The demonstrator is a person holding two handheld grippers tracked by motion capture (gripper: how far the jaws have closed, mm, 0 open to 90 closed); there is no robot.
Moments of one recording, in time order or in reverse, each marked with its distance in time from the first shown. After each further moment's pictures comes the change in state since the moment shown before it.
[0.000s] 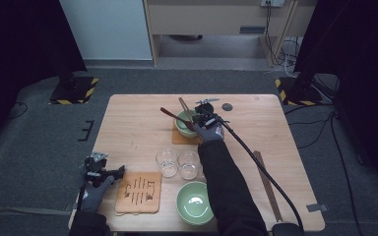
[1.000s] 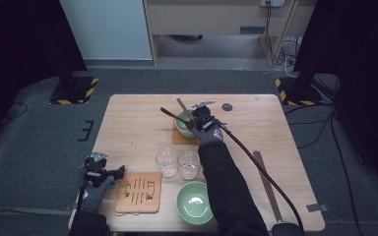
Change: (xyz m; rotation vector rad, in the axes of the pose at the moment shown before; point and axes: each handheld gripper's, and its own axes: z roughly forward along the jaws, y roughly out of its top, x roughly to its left) left arm 0.000 0.000 0.000 0.001 0.000 0.001; right arm 0.010 -0.007 0.002 0.032 0.001 -0.070
